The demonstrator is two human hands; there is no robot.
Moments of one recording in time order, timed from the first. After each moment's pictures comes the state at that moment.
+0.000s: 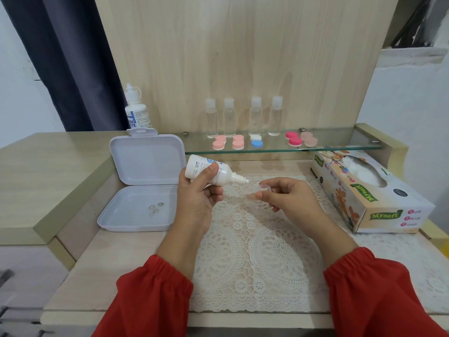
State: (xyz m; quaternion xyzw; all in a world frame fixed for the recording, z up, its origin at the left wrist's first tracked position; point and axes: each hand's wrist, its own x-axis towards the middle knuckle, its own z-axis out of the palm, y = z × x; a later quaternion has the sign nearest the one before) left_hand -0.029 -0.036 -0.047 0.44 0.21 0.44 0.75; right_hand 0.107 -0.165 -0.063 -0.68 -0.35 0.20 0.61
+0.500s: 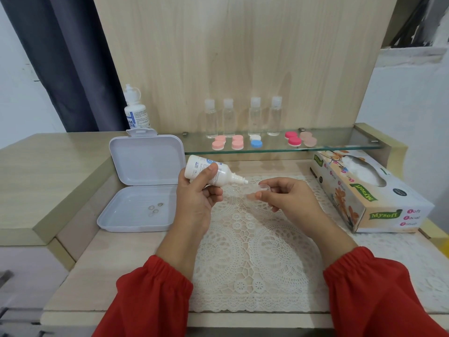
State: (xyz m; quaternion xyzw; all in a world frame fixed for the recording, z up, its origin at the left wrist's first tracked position) left_hand -0.029 -0.035 -0.048 0.45 0.21 0.44 0.75; right_hand 0.106 -0.166 -0.063 -0.69 -0.35 0.19 0.61
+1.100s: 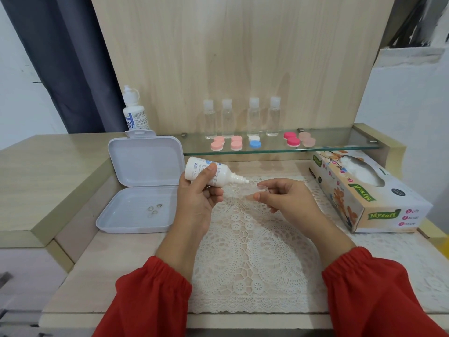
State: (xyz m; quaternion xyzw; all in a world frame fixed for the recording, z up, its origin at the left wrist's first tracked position) left_hand -0.027 -0.034 -0.050 0.45 0.21 0.43 0.76; right_hand 0.106 -0.165 -0.062 -0.69 -0.34 0.20 0.60
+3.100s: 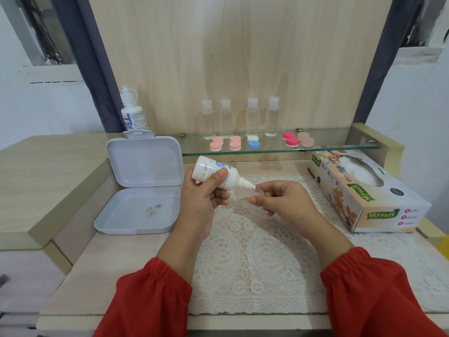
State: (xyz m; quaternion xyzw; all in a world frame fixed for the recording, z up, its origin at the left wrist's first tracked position) left_hand -0.027 -0.043 -0.049 0.52 0.17 0.41 0.73; right_hand 0.101 -0.163 -0.060 -0.68 -0.35 0.23 0.60
